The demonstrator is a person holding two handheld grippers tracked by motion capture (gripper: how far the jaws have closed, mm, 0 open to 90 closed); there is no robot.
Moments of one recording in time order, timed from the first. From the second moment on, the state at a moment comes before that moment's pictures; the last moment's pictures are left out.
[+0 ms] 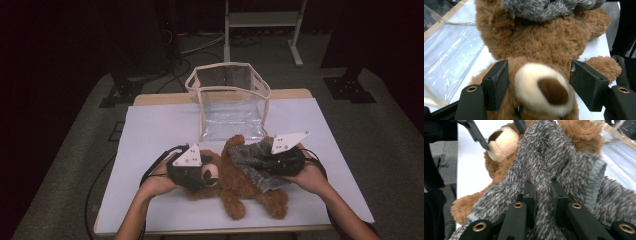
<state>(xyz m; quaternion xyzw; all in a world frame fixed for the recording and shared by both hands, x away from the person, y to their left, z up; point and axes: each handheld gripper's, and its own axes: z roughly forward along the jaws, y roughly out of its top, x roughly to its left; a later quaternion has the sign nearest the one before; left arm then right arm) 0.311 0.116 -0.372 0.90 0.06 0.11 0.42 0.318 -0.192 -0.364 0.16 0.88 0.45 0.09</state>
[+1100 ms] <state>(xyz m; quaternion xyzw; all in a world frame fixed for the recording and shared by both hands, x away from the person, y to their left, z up) 0.308 0.118 -0.380 0.90 0.06 0.09 0.42 0.335 -0.226 -0.366 0.20 0.87 0.44 0.11</state>
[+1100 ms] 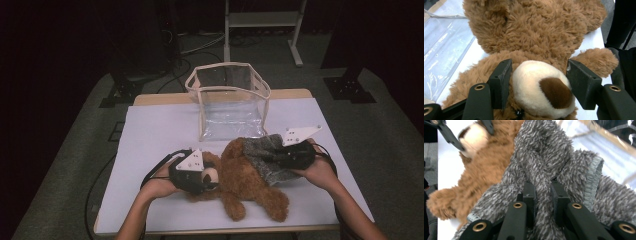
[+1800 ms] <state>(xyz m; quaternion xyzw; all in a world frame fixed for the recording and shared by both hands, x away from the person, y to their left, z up) 0.305 0.117 -0.379 0.90 0.06 0.09 0.41 0.335 -0.238 -0.359 0.21 0.87 0.44 0.12</state>
